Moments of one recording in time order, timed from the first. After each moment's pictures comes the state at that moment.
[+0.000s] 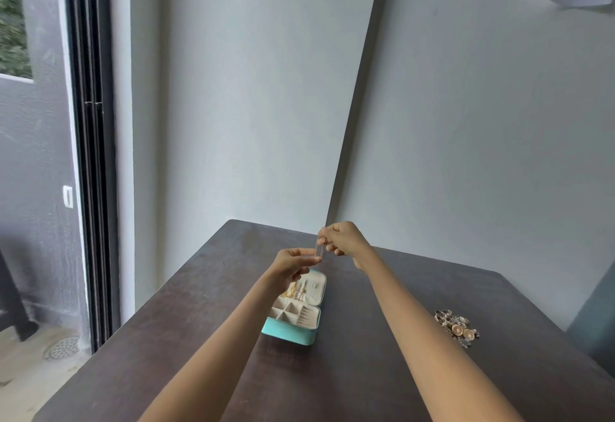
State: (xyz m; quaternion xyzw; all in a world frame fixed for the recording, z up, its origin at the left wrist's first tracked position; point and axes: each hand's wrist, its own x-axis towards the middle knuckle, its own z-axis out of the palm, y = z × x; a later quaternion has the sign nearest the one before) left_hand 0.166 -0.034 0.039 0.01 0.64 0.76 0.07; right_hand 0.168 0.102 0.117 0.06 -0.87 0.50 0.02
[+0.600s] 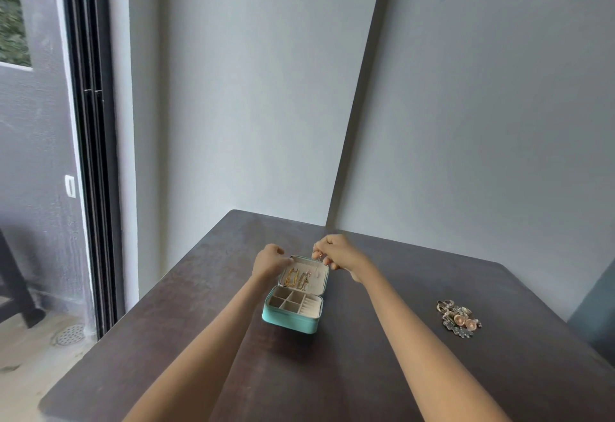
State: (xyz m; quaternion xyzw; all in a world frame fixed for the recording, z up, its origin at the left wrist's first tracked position) left_hand 0.143 -0.066 0.005 -0.07 0.86 0.50 -0.06; right_hand 0.179 0.096 0.082 0.07 -0.88 0.48 -0.05
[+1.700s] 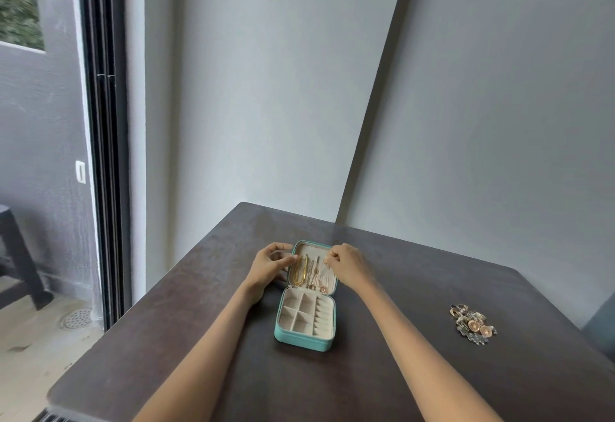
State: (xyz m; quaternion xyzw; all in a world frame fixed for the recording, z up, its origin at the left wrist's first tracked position) left_hand 0.168 -0.089 -0.020 0.04 0.65 0.76 -0.06; right_hand 0.176 0.093 0.047 0.09 -0.98 0.16 0.09
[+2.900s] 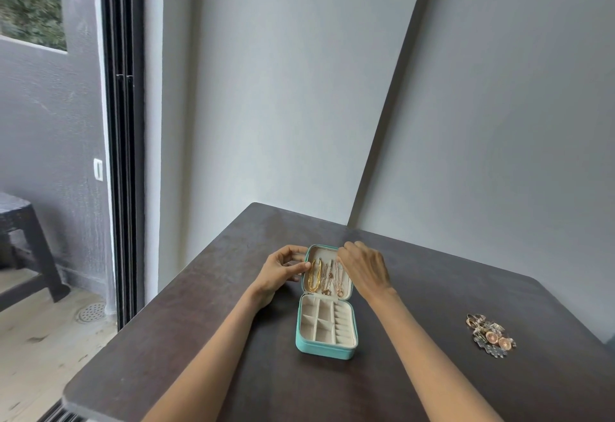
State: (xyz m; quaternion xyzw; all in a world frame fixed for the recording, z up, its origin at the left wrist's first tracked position) left_hand 0.168 -0.097 -0.026 0.12 0.64 0.76 -0.04; right_hand 0.167 0.091 0.044 0.22 -0.92 -0.15 0.28
